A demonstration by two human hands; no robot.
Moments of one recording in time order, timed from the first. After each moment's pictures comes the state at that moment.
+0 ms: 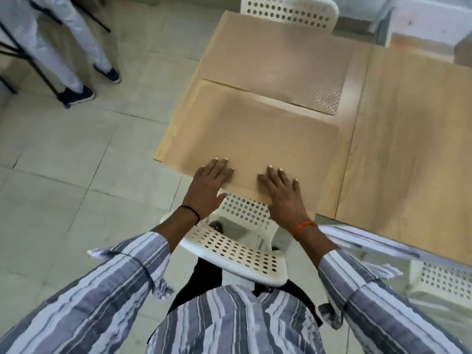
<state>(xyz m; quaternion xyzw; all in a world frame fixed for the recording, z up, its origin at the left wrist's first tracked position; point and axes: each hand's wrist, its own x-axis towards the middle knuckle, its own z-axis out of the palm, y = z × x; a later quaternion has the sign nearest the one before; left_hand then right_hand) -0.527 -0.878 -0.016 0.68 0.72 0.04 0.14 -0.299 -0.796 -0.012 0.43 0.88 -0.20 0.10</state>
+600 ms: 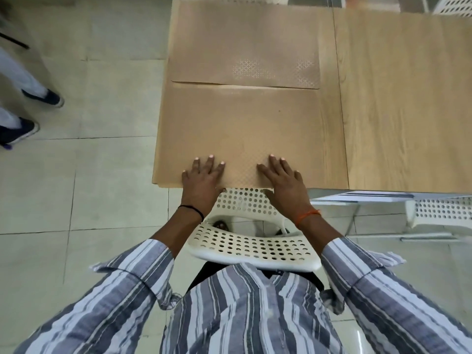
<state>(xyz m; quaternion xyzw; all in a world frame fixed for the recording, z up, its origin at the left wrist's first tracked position) -0.586 -0.843 -0.010 0.68 0.70 -0.11 0.20 -0.357 -0.817 0.002 0.56 0.80 -0.20 0.10</state>
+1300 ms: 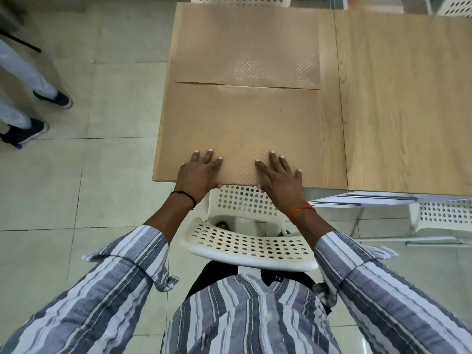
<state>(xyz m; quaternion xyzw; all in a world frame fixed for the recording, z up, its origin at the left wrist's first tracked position) -0.599 -0.824 -0.001 0.69 0.68 -0.13 0.22 -0.357 -0.811 -0.003 0.57 0.78 -0.23 0.11</state>
